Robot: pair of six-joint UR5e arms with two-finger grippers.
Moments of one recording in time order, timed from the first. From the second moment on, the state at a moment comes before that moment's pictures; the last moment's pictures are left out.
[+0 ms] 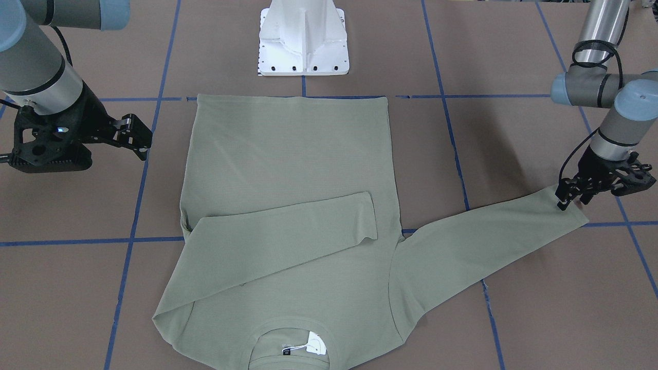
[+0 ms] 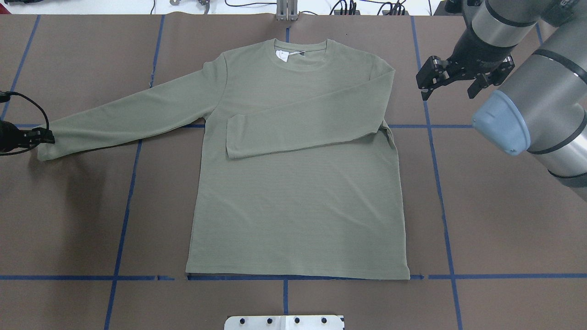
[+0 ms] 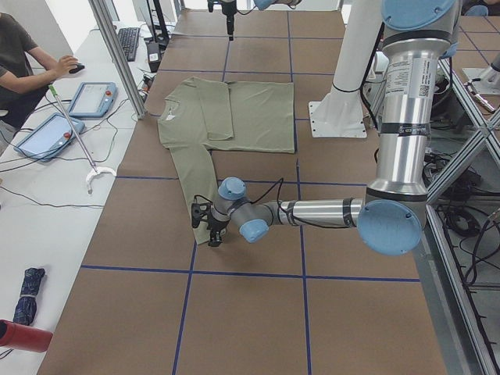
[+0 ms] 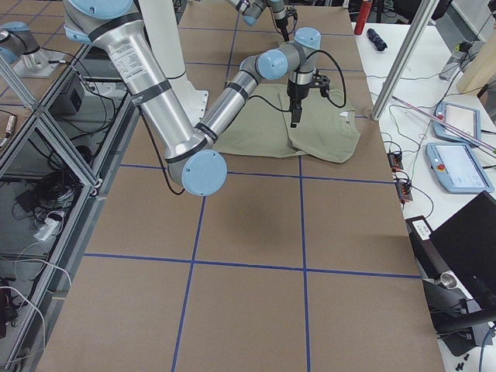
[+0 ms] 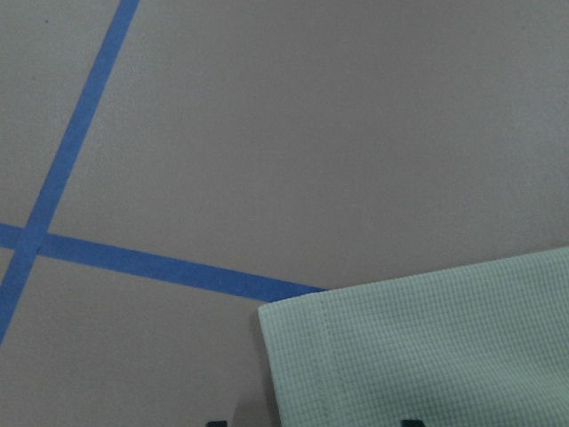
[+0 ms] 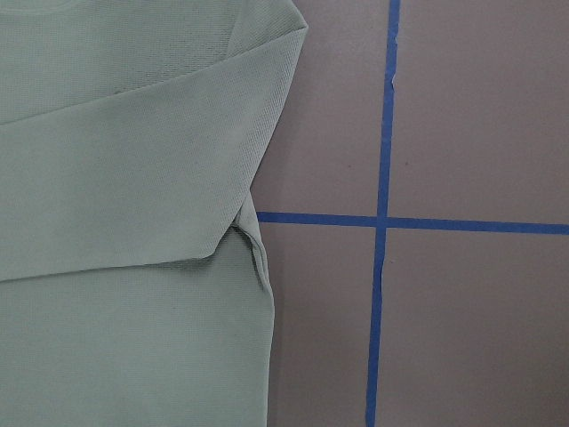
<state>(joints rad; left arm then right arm) -0.98 -1.60 -1.36 -2.48 -1.90 -1.07 1.00 -1.03 1.92 -2.01 2.19 0.68</state>
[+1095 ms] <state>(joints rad) -0.97 -1.60 -1.38 -2.48 -1.90 -1.12 1.00 -1.03 1.93 -2.01 2.19 0.68</state>
